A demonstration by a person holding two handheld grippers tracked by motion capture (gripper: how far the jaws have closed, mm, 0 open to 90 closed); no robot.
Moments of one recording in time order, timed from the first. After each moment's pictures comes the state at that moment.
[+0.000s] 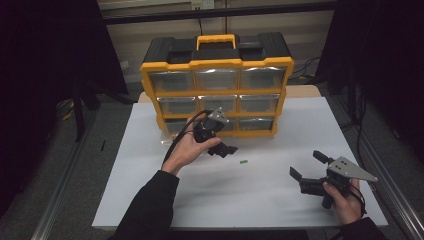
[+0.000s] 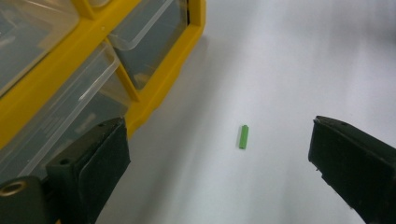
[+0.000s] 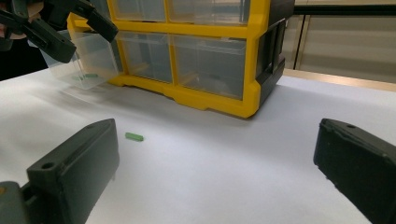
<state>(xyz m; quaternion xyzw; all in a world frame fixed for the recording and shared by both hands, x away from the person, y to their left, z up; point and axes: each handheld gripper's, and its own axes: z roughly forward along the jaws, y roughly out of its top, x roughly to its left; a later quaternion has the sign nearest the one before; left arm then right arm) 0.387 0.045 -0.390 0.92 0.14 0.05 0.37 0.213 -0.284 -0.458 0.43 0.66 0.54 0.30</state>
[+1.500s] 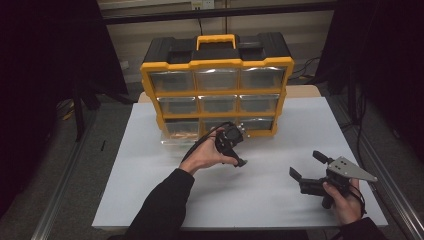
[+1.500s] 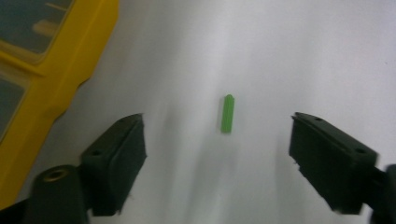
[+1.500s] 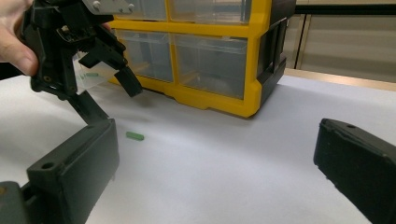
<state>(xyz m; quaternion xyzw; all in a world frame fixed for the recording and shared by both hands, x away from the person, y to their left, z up) 0.390 -0.008 -0.436 0.97 0.11 -0.01 0.23 0.214 -0.284 -0.459 0.43 0.66 0.54 0.30</state>
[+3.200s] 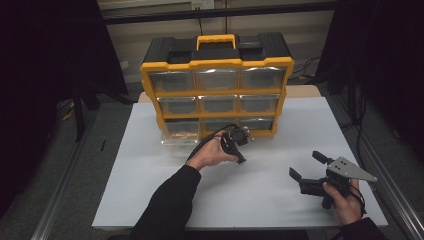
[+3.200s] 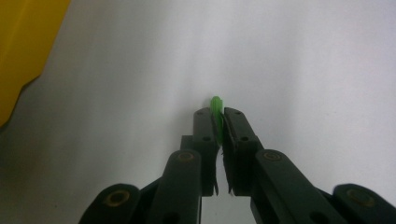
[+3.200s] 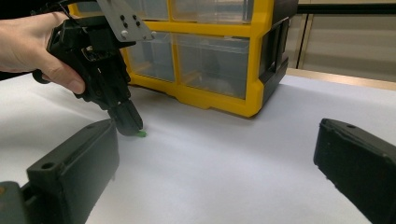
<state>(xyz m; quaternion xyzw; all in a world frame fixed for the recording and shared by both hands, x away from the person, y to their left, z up) 0.398 -0.020 -0.453 0.97 0.11 -0.05 0.20 0.214 -0.283 -0.459 0.43 0.66 0.54 0.30</state>
